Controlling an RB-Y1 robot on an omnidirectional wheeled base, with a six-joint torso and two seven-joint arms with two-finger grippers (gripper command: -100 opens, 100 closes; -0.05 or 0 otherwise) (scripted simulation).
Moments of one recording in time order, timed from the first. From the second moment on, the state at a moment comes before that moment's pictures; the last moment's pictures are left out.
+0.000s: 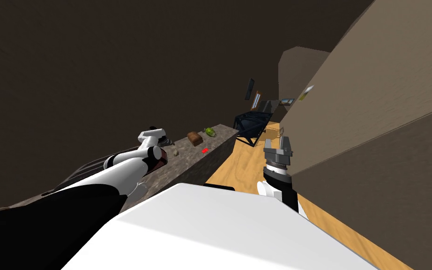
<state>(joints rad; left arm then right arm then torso) -0.78 0.80 0.59 -0.60 0.09 1.23 1.42 0.50 -0.04 -0.01 -2.24 -0.07 -0.60 0.06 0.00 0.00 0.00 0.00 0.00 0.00</state>
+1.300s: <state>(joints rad) -0.81 0.81 0.61 -0.37 0.00 1.34 1.49 0.50 -0.04 -0.01 -2.24 -0.07 -0.60 0.06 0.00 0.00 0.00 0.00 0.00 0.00</state>
